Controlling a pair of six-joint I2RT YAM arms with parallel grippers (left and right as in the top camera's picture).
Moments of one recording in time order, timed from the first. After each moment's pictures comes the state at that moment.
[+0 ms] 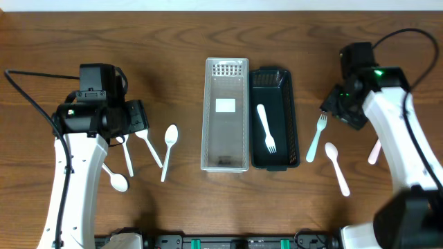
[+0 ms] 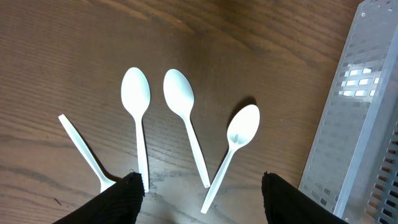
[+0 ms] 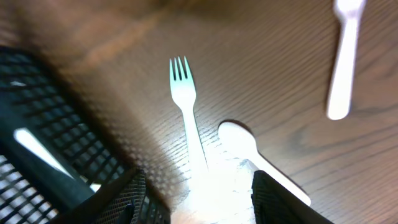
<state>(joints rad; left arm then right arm) 0.03 1.32 1.22 -1.08 0.02 -0.22 0.07 1.64 1.38 -1.16 0.13 0.68</state>
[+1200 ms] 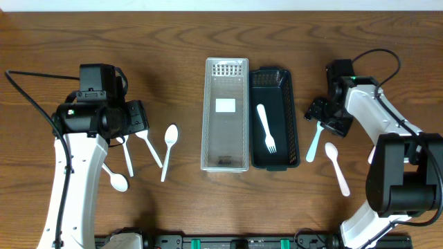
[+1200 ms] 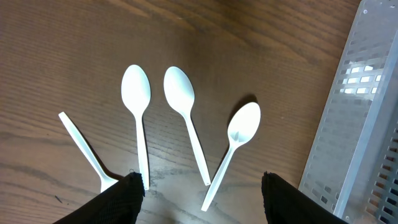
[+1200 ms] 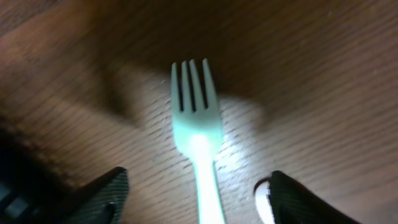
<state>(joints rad) 0.03 1.32 1.22 -1.09 0.02 -0.22 0.03 1.85 1.21 -0.86 0.02 0.60</state>
